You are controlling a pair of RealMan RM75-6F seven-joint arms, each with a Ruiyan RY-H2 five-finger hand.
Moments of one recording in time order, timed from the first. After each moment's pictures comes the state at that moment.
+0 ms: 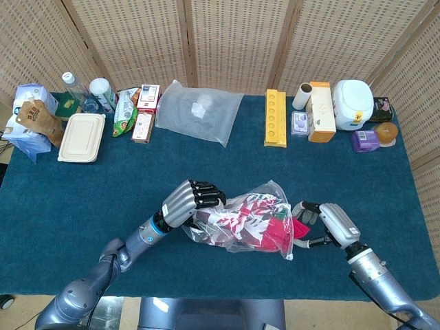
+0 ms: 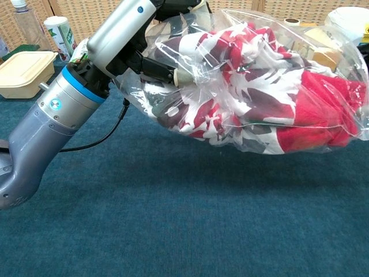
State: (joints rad) left arm -0.95 -2.19 -0.03 -0.30 1.68 1.78 -0.84; right arm 0.40 -1.11 0.09 -1.73 -1.61 1.11 0.53
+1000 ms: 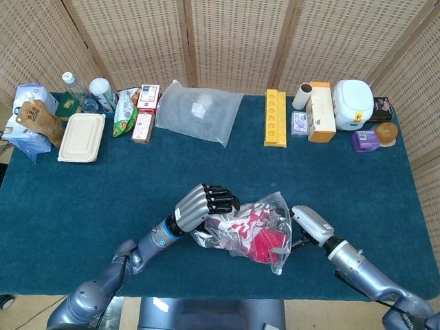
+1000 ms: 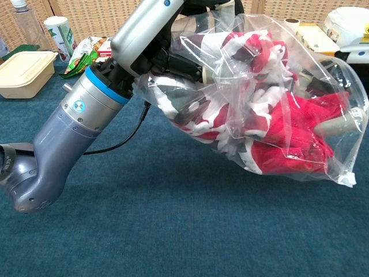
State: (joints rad) left arm -1.02 -2.26 -0.06 -0.28 1.67 1.79 -0.84; right arm 0.57 -1.13 0.04 -1.73 -1.63 0.95 0.71
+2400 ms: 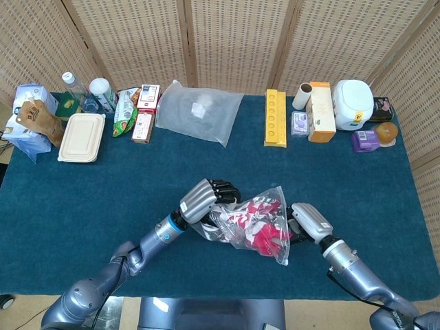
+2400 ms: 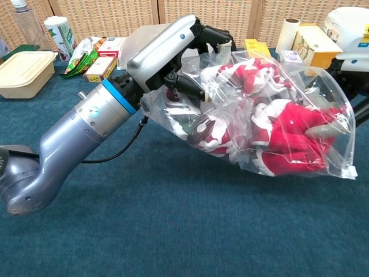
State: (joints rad) left arm -1.00 -2.22 -0.04 -0.37 1.64 1.55 -0.81; right arm 0.56 -1.18 0.06 -1.77 -1.42 0.96 0.41
